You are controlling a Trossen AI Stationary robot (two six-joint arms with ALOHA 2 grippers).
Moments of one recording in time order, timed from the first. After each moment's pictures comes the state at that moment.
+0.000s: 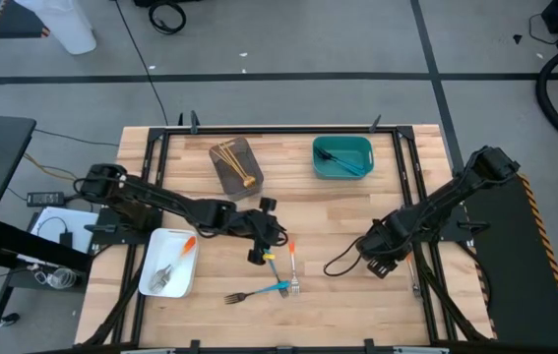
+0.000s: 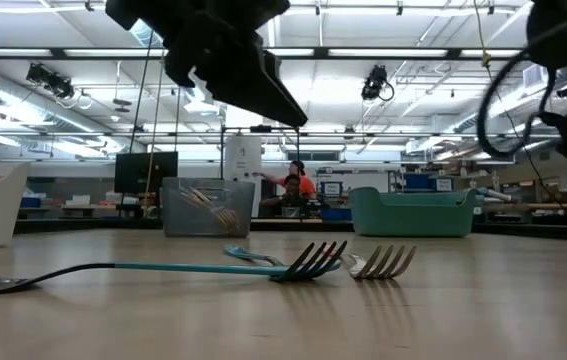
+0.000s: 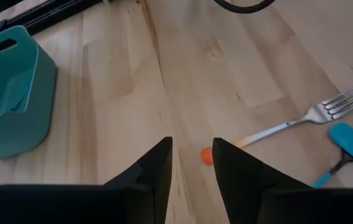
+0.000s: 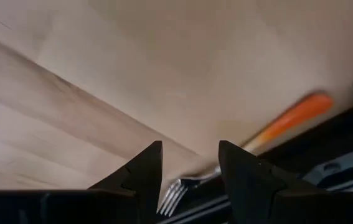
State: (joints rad) left arm -0.19 1.66 1.03 -0.03 -0.20 0.25; right arm 0.47 1.35 0.63 -0.92 -0.42 1.33
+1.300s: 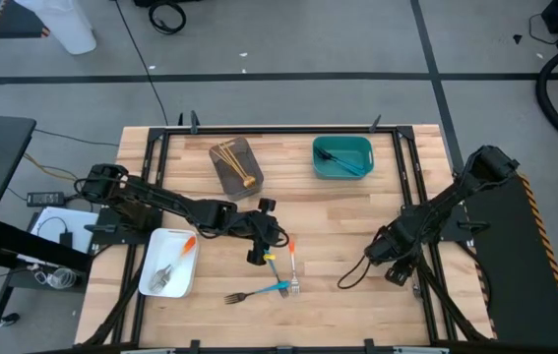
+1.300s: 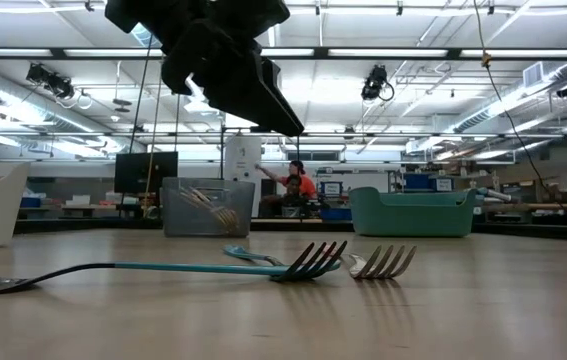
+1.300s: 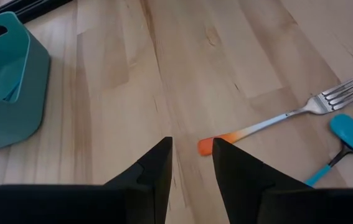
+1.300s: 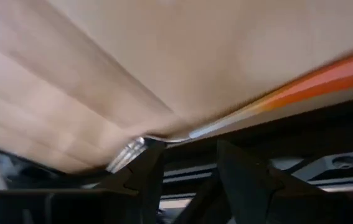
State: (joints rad) left arm -0.19 1.67 1.03 -0.05 -0.20 0.23; right arm 0.56 1.36 0.51 -0.84 -0.61 1.16
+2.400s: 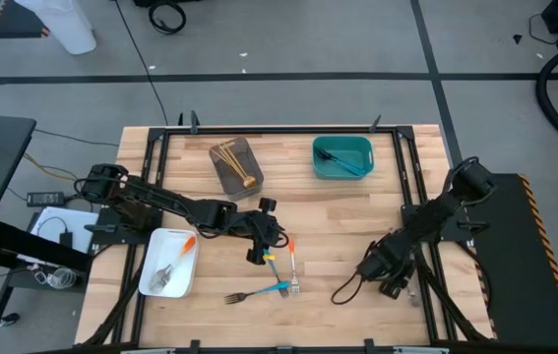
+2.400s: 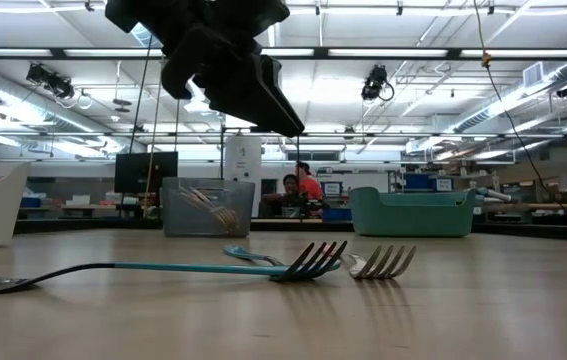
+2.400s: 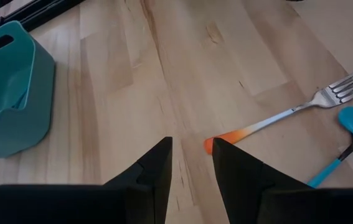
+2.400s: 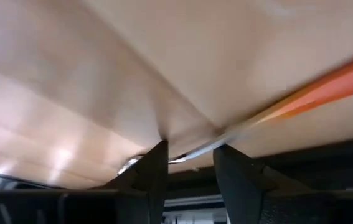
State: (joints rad) left arm -0.19 1.67 1.03 -0.05 -0.21 0.28; right arm 0.63 1.62 0.61 -0.73 -0.62 1.21
